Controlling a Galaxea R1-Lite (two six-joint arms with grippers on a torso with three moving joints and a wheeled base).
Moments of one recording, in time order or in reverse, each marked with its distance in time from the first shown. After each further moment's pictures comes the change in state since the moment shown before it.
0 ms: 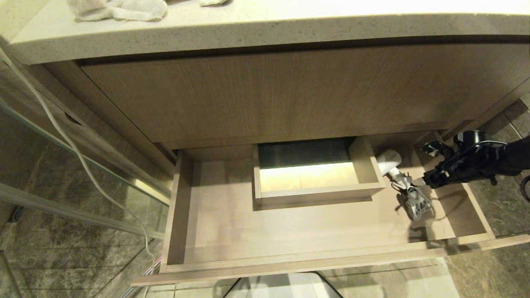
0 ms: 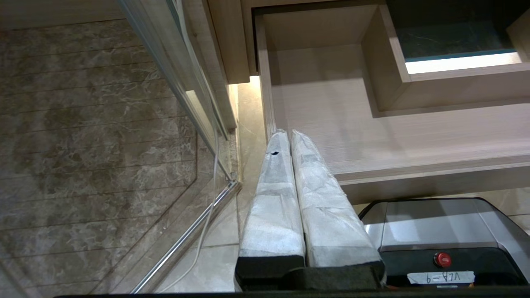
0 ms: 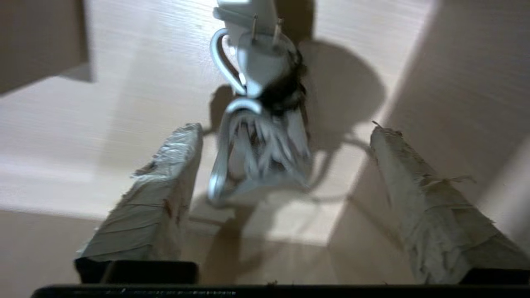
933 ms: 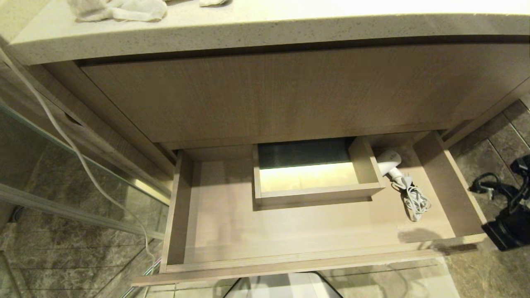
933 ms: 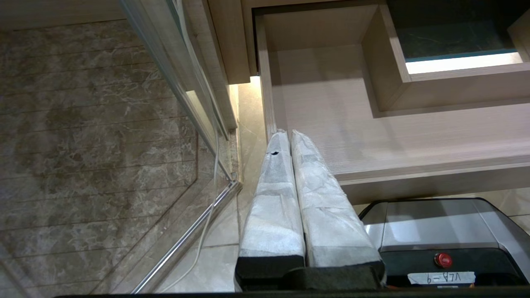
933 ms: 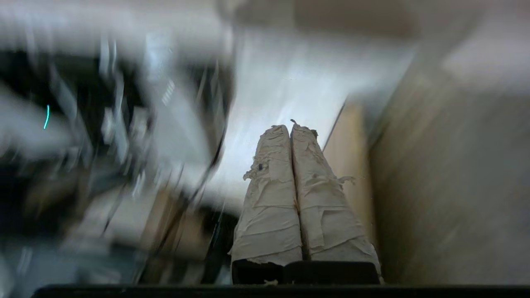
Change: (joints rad) left arm 0.000 0.000 0.000 0.000 0.000 0.000; right arm -0.043 -0.632 0.723 0.469 -0.069 0.031
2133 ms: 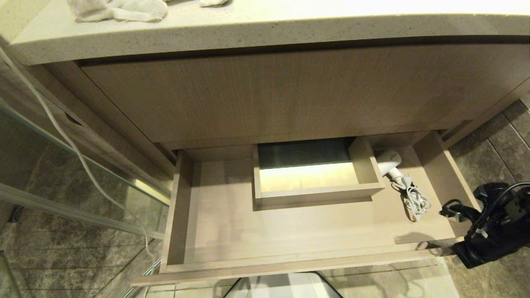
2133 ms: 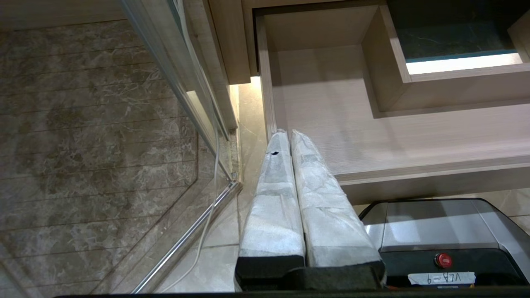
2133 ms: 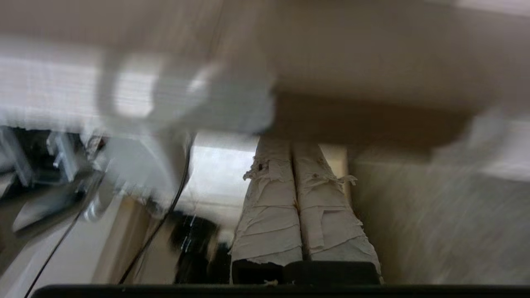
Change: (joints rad) left arm 0.000 0.000 0.000 0.000 0.000 0.000; right arm 0.052 0.257 0.148 -0.473 -0.073 -0.015
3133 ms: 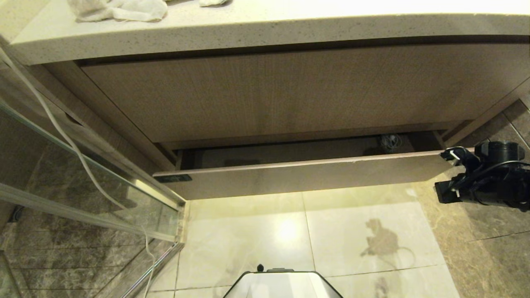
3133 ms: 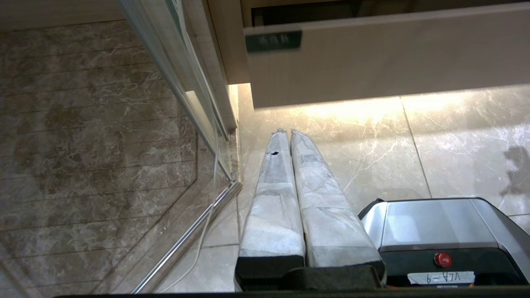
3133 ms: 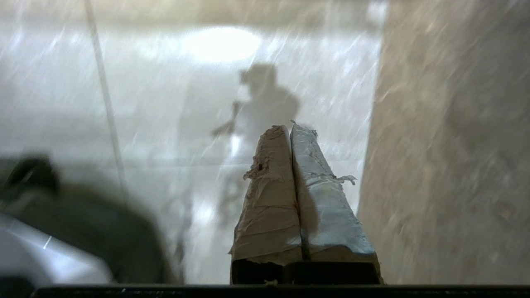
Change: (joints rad) left arm 0.000 0.000 0.000 0.000 0.000 0.000; right arm 0.068 -0.048 -0.076 -0.510 0.042 0.228
